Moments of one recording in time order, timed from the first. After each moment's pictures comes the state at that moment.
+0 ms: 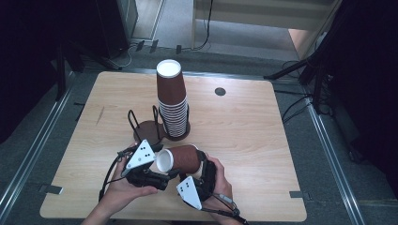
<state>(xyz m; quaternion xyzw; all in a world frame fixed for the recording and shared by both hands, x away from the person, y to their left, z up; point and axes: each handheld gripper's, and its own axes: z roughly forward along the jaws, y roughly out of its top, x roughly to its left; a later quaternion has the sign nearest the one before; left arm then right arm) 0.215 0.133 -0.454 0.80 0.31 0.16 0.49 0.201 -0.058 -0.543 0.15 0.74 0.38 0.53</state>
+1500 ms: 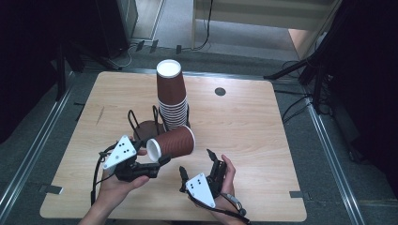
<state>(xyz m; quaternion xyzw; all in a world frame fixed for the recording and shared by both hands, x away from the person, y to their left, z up) 0.216 0.163 -0.451 0.70 0.34 0.20 0.60 0.197 -0.074 -0.522 0.23 0.71 0.45 0.49</state>
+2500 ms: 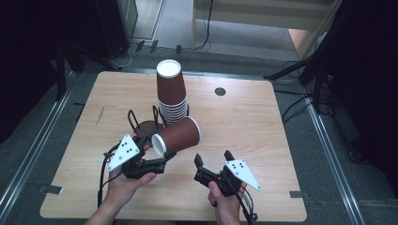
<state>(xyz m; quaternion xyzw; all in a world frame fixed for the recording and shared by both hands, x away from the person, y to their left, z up) 0.222 0.142 -0.455 0.66 0.32 0.22 0.64 0.201 -0.116 -0.476 0.53 0.57 0.58 0.24</state>
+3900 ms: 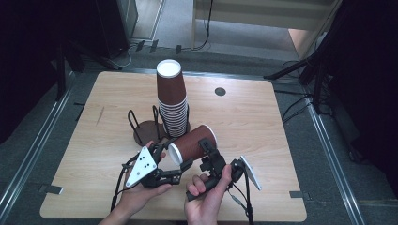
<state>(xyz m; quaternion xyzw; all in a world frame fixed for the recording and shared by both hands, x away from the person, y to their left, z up) 0.211 0.106 -0.480 0.65 0.26 0.24 0.67 0.212 -0.105 -0.464 0.73 0.24 0.63 -0.16</state>
